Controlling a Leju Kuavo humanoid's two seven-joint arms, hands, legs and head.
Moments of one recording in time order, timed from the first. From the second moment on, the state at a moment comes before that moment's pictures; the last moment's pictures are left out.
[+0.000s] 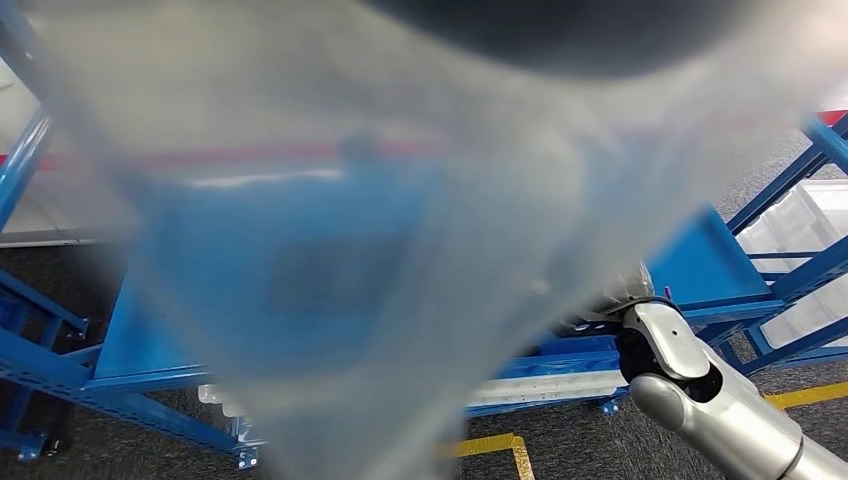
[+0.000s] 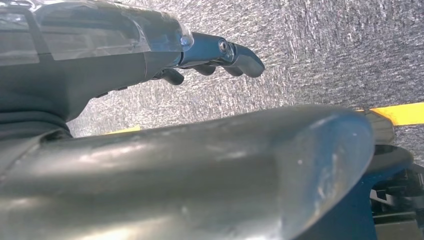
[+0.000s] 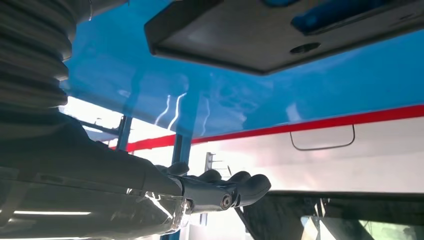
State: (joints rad) left arm -0.12 -0.05 -1.10 -0.22 0.86 0.35 0.14; right arm -0.24 -0.73 0.51 -1.73 0.76 -0.08 0.51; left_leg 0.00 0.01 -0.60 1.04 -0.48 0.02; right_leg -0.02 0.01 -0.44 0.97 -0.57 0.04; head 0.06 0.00
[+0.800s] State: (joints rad) left arm -0.13 -0.05 -1.10 -0.22 0.85 0.34 0.15; right arm -0.31 -0.62 0.61 -1.61 0.66 -0.13 0.45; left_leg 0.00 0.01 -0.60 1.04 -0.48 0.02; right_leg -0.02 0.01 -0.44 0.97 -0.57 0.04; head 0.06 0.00
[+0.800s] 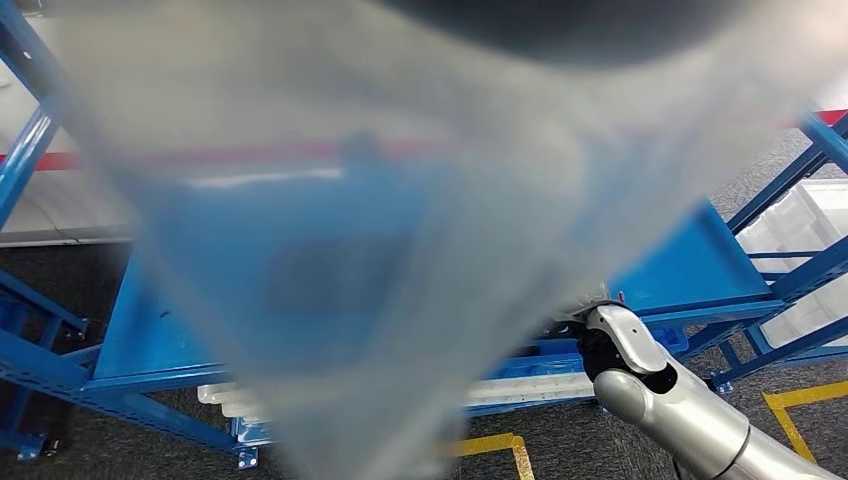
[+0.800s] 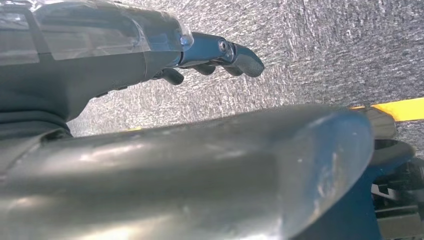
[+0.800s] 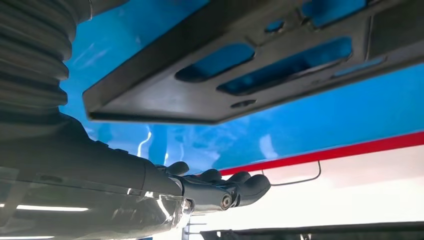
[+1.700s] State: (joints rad) left arm -0.13 -0.05 -1.10 -0.22 0.85 0.33 0.15; right arm -0.36 -0.56 0.70 -1.53 0.81 -0.11 0.40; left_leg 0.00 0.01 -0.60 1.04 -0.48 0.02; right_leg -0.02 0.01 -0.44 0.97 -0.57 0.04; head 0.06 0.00
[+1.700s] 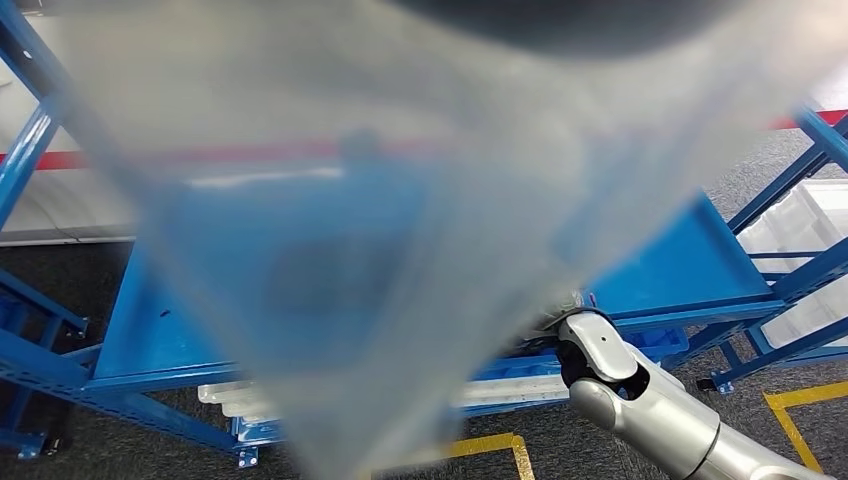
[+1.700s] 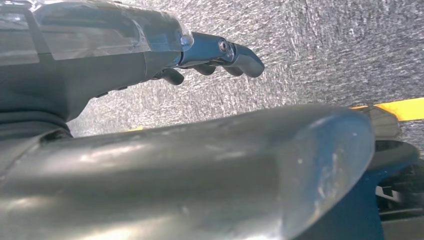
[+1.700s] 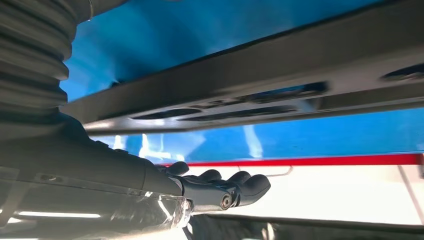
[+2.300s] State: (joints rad) left arm -0.13 -0.05 -1.10 -0.22 0.85 0.33 0.14; right arm -0.42 -0.58 0.76 -1.51 0.91 -0.05 0.41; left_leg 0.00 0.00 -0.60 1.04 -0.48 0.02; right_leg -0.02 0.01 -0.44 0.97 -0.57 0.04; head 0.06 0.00
